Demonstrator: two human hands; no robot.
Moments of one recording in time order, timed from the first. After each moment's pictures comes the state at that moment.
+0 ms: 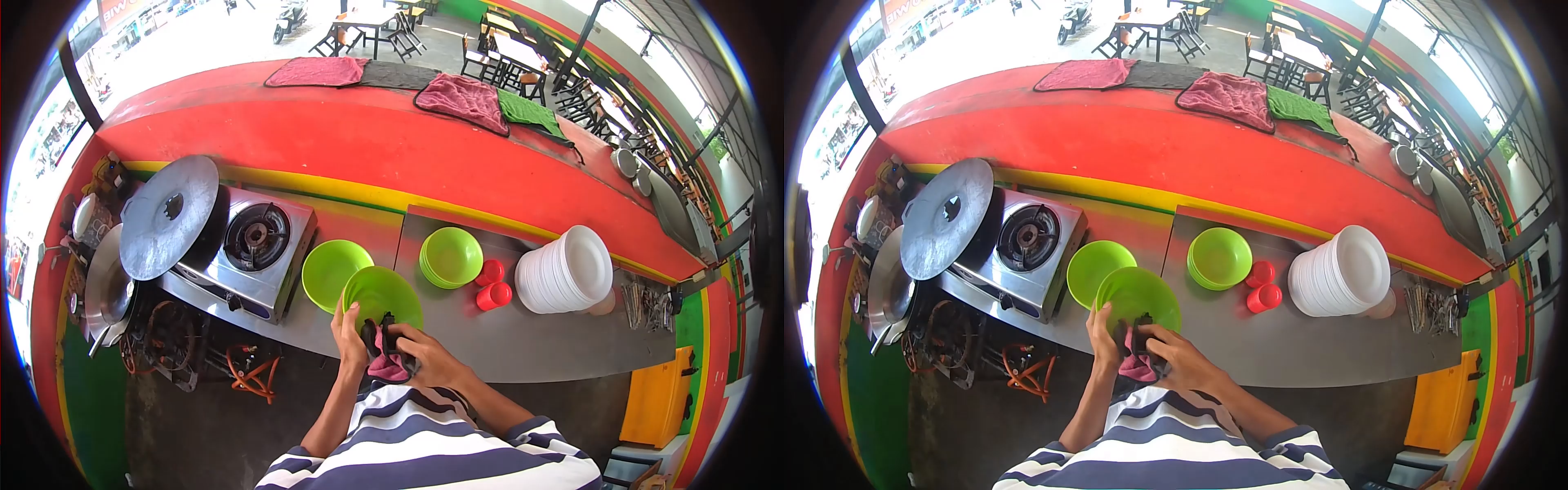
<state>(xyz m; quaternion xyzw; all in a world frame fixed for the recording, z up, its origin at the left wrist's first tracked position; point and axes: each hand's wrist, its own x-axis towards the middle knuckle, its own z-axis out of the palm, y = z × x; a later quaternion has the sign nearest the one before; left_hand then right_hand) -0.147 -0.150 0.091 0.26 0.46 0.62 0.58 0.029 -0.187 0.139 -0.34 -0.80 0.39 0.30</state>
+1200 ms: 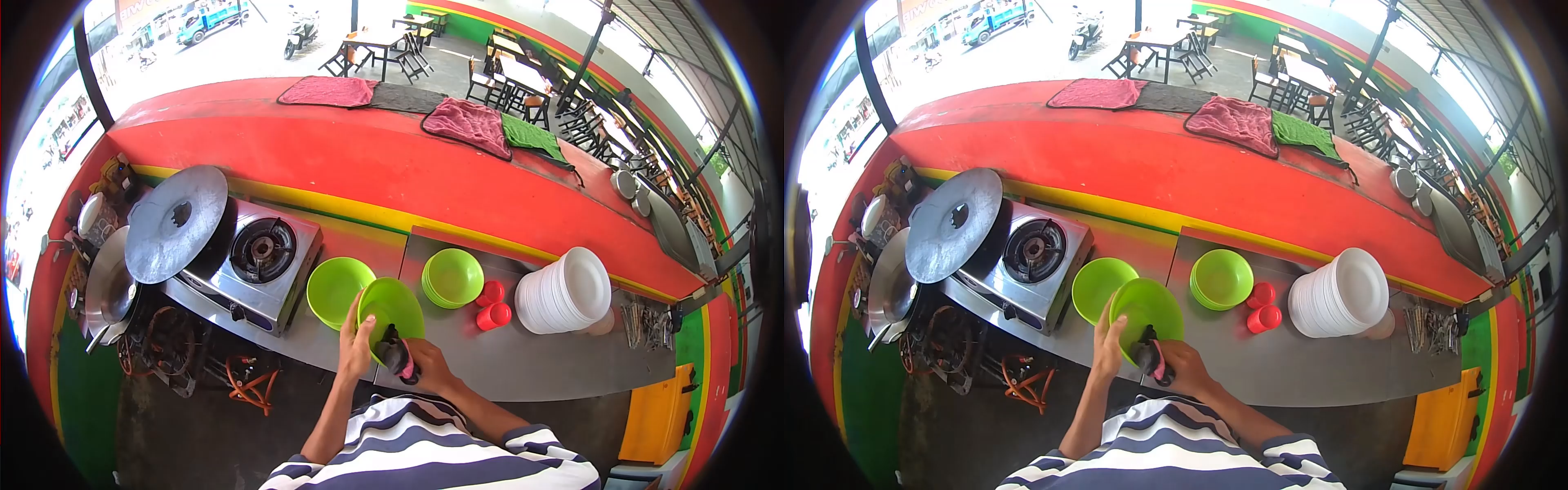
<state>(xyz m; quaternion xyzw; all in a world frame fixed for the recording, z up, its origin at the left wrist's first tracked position) -0.150 -0.147 0.113 0.43 0.44 0.56 0.55 0.033 -0.183 0.075 -0.40 -0.80 0.24 0.38</state>
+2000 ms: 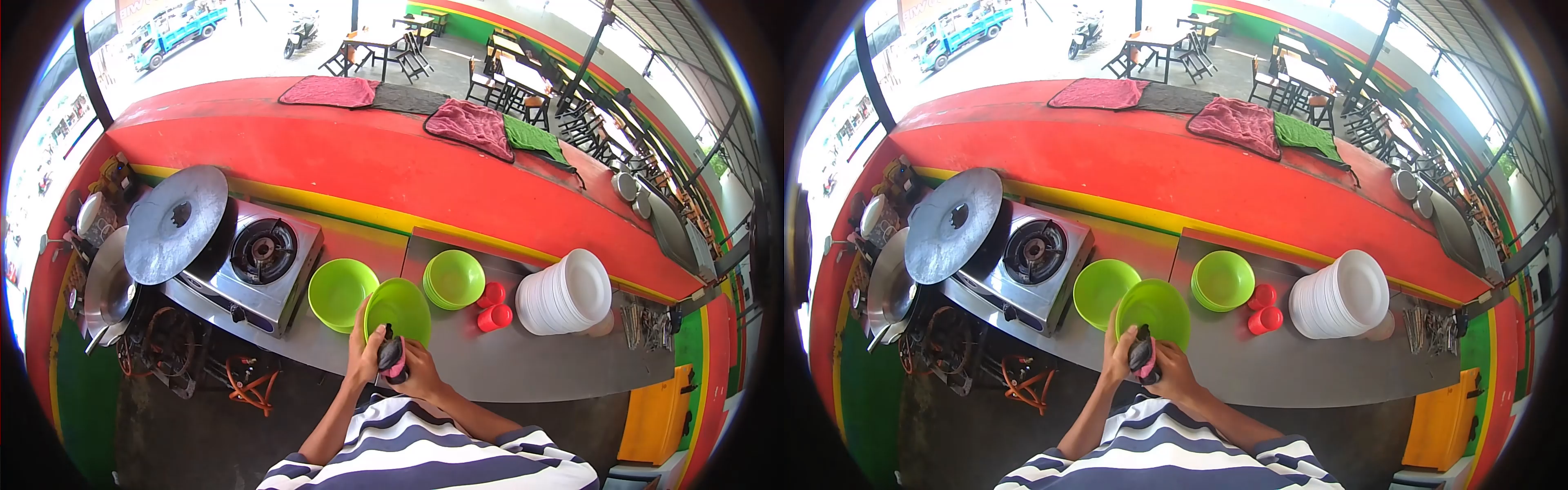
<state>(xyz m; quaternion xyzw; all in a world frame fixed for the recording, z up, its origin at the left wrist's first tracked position) -0.148 -0.151 0.099 0.48 0.43 0.56 0.53 -0.001 -0.186 0.081 -0.45 -0.77 0.24 0.40</state>
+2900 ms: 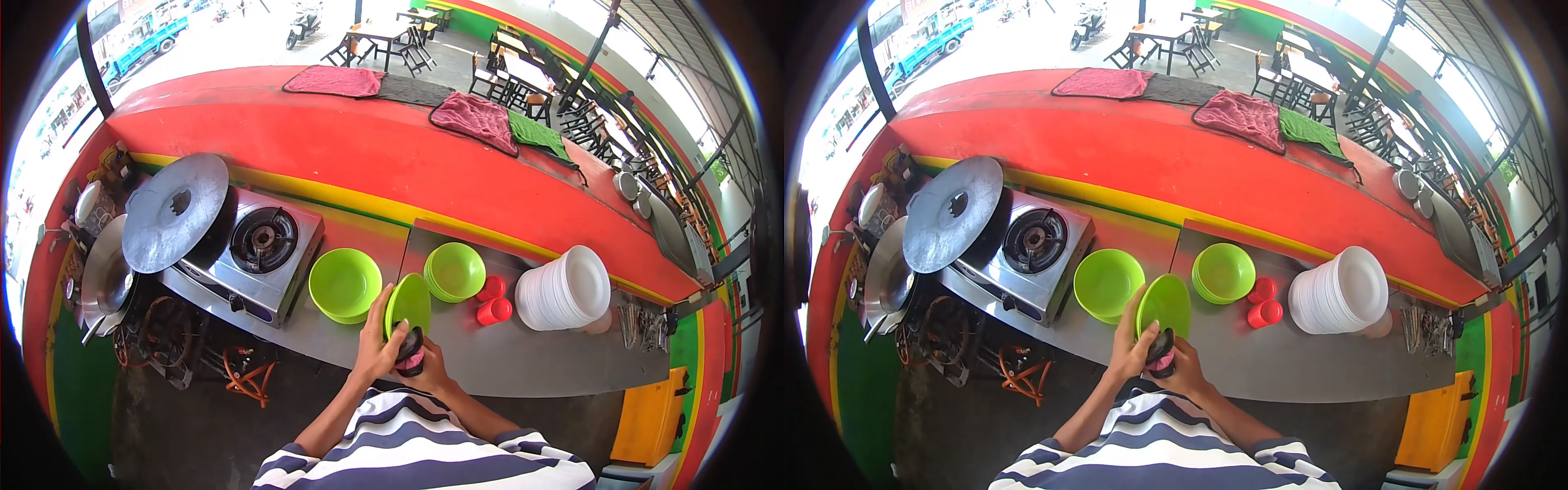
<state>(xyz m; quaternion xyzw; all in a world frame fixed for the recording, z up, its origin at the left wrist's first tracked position) -0.138 -0.156 0.118 0.59 0.44 0.51 0.43 0.014 -0.198 0.083 -0.46 -0.72 0.33 0.41</state>
